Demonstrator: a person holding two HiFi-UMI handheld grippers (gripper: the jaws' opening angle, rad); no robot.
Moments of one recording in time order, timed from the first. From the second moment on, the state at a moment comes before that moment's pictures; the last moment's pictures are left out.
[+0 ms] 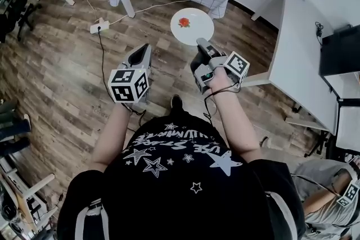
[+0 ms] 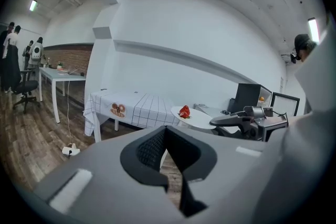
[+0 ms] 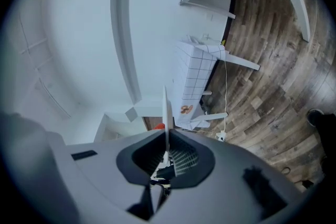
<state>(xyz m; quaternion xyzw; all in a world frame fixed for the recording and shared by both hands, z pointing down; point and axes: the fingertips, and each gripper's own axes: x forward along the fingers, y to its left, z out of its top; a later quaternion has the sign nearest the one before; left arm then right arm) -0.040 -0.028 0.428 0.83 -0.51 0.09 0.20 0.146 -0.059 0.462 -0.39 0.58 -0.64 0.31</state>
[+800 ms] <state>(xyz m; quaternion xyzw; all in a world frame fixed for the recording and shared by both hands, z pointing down) -0.020 -0.120 0.429 0.82 -0.53 0.10 0.19 0.168 -0.160 0.487 -0.37 0.58 -0.66 0.29</state>
